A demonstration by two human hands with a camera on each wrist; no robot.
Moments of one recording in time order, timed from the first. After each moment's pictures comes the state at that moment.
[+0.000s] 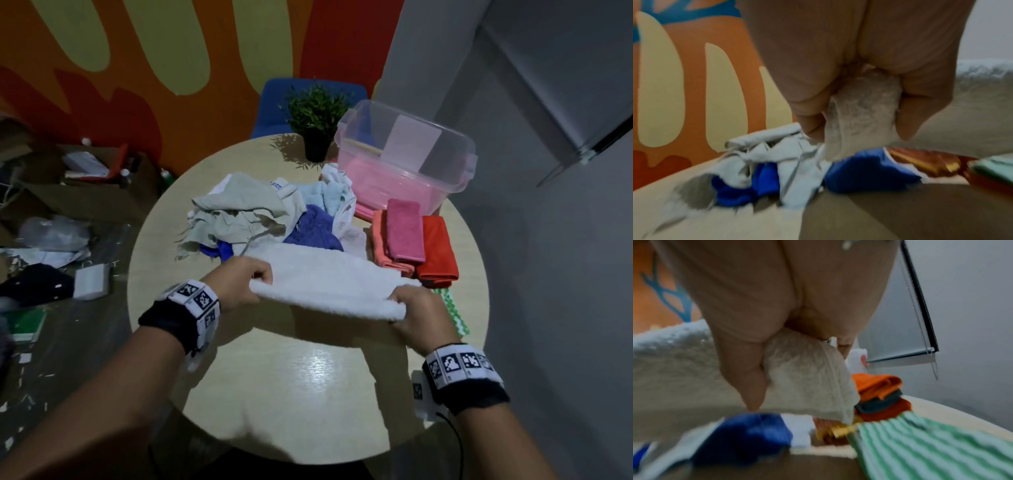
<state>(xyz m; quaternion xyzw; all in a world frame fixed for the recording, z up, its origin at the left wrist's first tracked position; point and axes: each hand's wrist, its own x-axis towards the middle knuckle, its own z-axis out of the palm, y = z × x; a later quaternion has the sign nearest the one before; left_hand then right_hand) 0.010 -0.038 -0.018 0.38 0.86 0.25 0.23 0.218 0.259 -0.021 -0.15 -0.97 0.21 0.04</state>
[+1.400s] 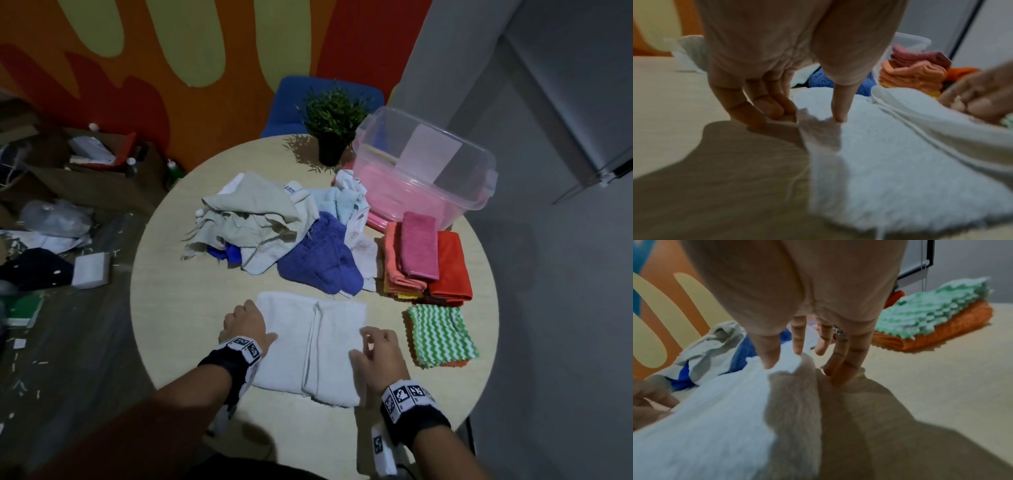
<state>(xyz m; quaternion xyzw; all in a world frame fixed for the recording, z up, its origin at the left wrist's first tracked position) 0.062 -0.026 -0.133 0.02 0.94 0.12 0.31 0.217 0.193 -0.105 -0.32 -0.87 0.34 -0.12</state>
